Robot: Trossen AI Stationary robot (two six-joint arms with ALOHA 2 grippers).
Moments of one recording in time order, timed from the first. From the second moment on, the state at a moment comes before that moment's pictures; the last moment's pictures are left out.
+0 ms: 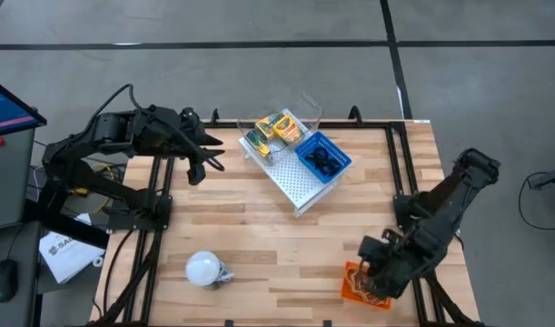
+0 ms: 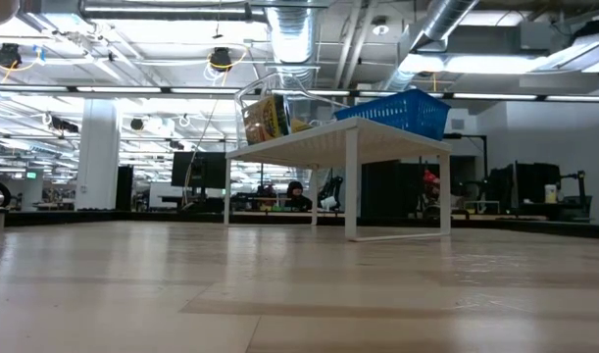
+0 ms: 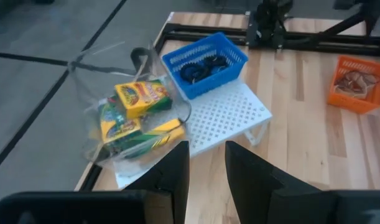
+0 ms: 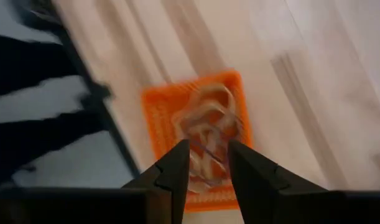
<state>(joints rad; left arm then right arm) 0.04 1.17 1.65 -1.09 -0.27 -0.03 0.83 1.44 1.32 -1.15 0.15 1.30</state>
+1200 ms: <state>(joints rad) -0.46 1.07 1.53 -1.26 -0.47 -0.45 0.74 1.45 0.85 -0.79 -0.08 1.06</state>
